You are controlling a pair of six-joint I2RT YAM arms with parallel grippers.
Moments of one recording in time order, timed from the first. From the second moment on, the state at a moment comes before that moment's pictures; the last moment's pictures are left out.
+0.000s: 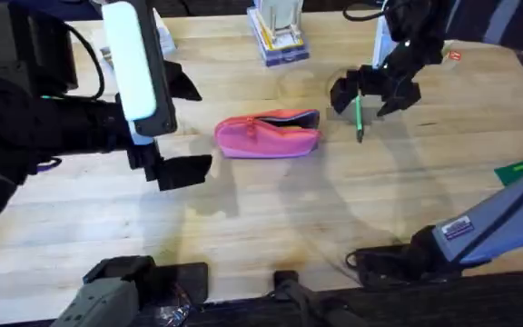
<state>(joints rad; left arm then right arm) 0.00 1.02 0.88 -0.92 0.71 1.36 0.01 1.80 1.26 -0.91 -0.03 0.16</state>
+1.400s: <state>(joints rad) 0.00 1.02 0.88 -0.93 0.71 1.36 0.03 1.52 1.27 -0.95 -0.03 0.00</state>
